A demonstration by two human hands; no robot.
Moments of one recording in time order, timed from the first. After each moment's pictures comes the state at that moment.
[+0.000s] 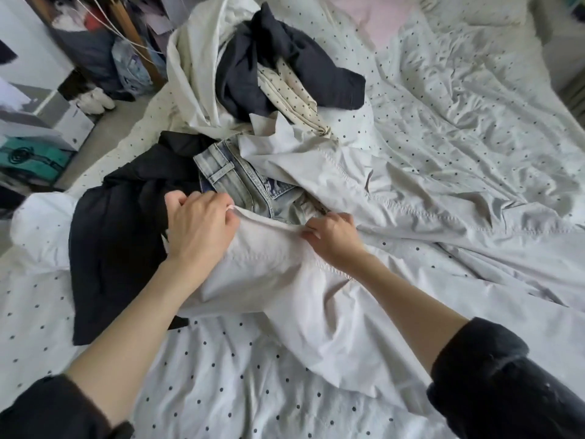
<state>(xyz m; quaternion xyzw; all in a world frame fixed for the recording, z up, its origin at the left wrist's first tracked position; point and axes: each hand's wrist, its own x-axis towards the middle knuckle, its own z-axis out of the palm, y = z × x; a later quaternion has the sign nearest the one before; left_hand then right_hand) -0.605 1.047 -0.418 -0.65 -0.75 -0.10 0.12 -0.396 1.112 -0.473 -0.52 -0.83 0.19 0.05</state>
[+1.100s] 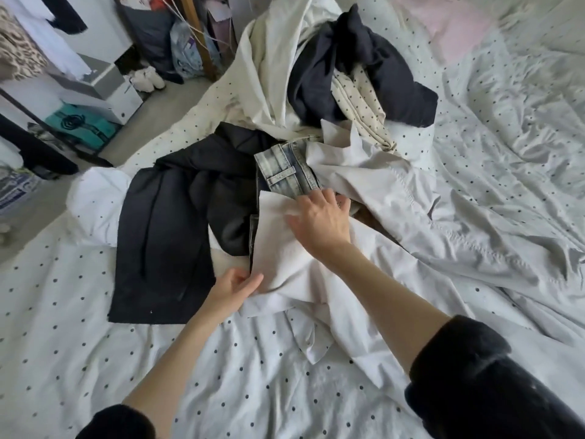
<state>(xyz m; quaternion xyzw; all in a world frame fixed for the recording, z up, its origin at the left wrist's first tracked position) -0.660 0.969 -0.531 -0.26 -0.78 -0.29 -0.49 -0.525 1.125 -0.463 -0.49 -0.86 0.11 0.04</state>
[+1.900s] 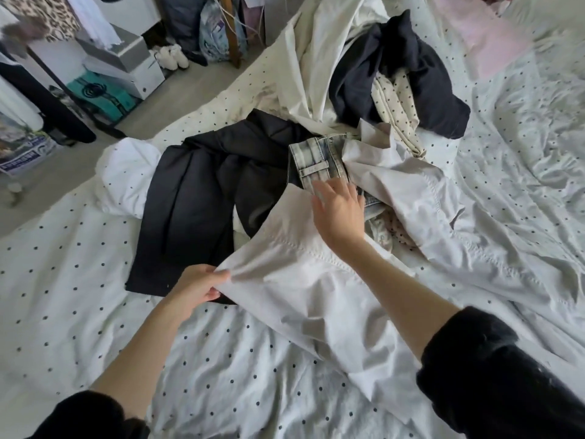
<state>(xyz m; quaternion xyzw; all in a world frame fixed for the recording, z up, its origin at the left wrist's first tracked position) -0.719 0.928 -0.517 -0.08 -0.78 -0.32 -0.53 -0.547 1.110 -0.454 -0.50 -0.84 0.16 0.13</state>
